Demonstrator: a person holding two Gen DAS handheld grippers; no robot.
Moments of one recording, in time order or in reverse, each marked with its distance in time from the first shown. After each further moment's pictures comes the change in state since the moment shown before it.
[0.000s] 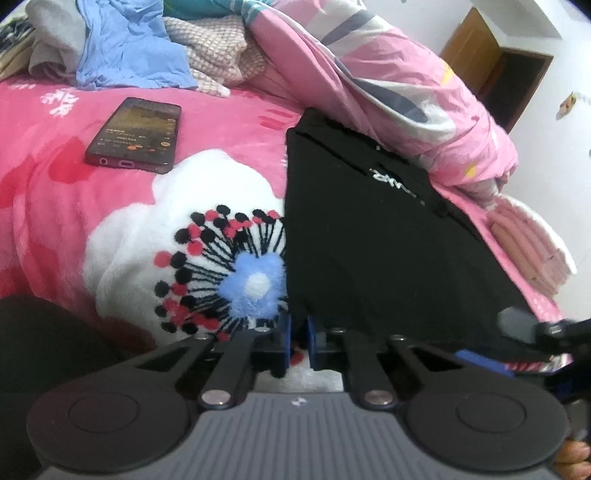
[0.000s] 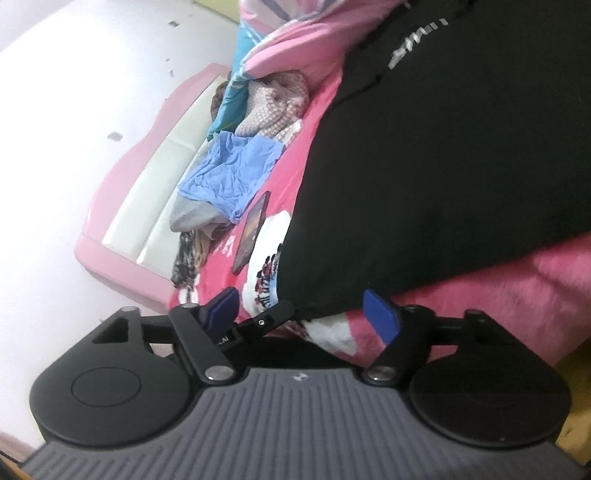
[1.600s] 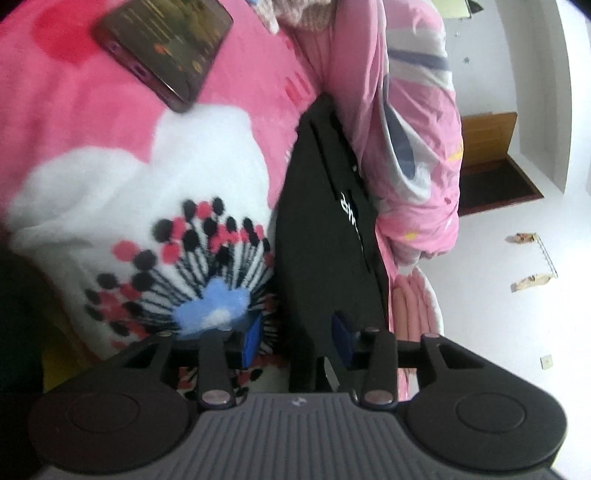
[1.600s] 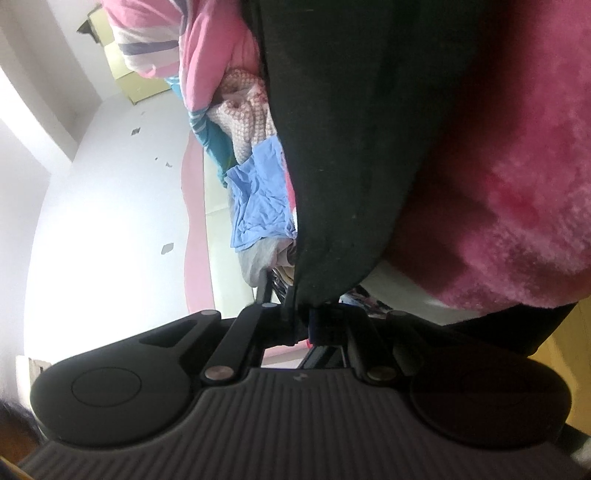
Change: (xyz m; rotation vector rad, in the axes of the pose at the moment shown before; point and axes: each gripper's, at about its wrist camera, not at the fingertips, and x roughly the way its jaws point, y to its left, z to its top) left arm 0.055 0.066 0.040 -0.544 0.172 -0.409; right arm 0.087 -0.030 -0.028 0.646 0.015 0.332
